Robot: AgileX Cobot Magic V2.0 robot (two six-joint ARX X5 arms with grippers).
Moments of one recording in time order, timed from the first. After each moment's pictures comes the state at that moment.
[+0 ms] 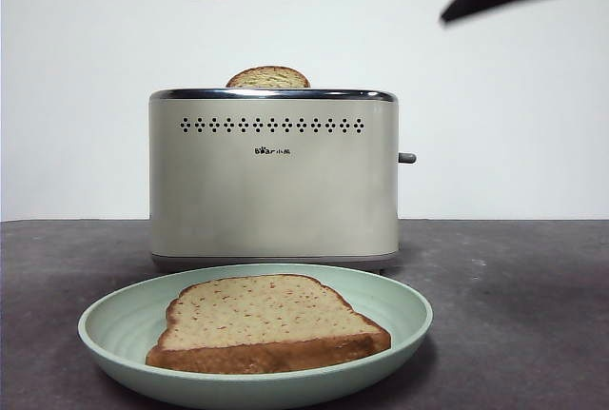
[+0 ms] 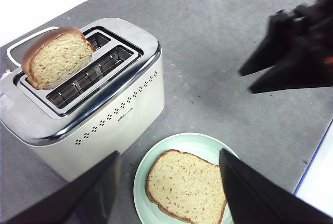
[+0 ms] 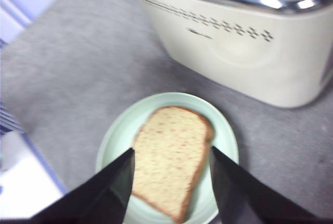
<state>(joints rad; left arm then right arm) -0.73 0.90 1.29 -0.89 0.08 0.10 0.65 0.90 0.84 -0.50 -0.28 0.25</state>
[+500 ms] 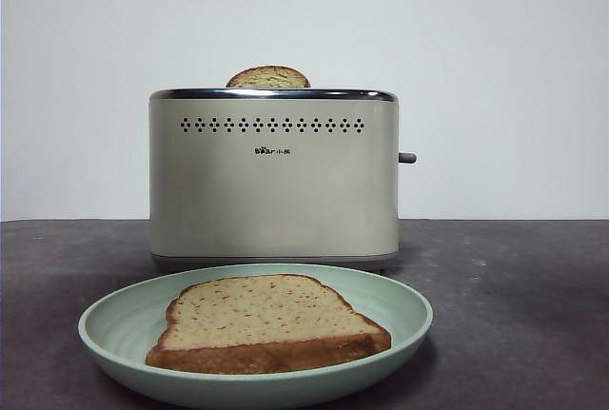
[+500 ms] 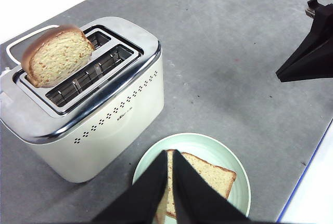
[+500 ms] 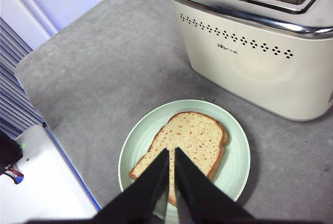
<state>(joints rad) -0.73 0.90 1.29 -0.89 0.08 0.09 0.72 0.77 0.84 -0.55 -0.24 0.24</state>
